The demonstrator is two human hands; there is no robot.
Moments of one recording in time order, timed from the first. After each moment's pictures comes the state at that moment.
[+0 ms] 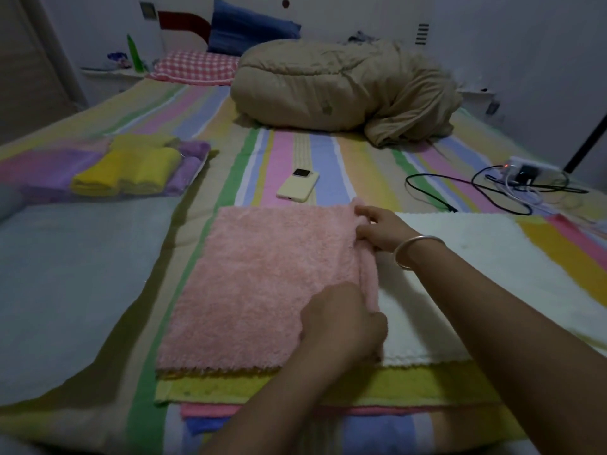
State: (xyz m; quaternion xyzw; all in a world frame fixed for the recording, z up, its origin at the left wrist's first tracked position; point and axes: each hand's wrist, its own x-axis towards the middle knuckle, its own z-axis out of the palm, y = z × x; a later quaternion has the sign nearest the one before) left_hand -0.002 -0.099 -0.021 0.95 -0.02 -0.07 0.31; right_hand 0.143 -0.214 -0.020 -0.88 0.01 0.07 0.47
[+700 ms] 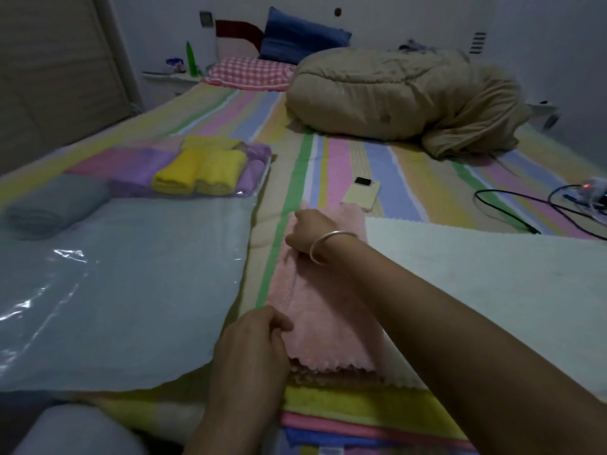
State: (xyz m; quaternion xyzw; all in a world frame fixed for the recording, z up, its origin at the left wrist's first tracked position) left_hand -0.055 0.078 -0.039 0.93 0.14 0.13 0.32; right_hand 0.160 0.016 -0.027 -0.97 -0.16 0.06 0.19
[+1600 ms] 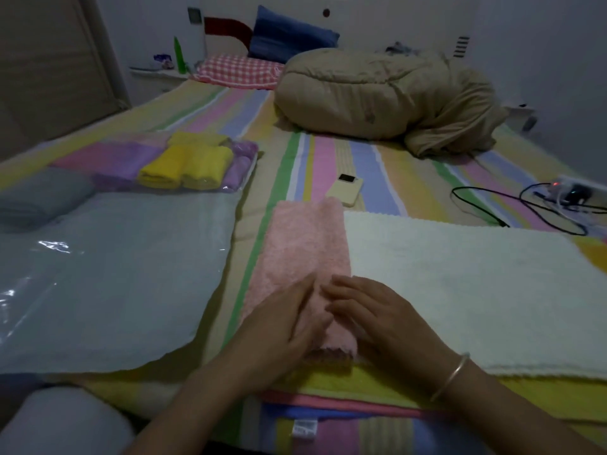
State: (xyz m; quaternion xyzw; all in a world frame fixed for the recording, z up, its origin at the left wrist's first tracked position) left_hand -0.037 0.067 -0.050 0.93 -0.13 0.00 0.35; right_hand 0.018 -0.141 -0.066 -0.85 -0.48 -0.17 0.11
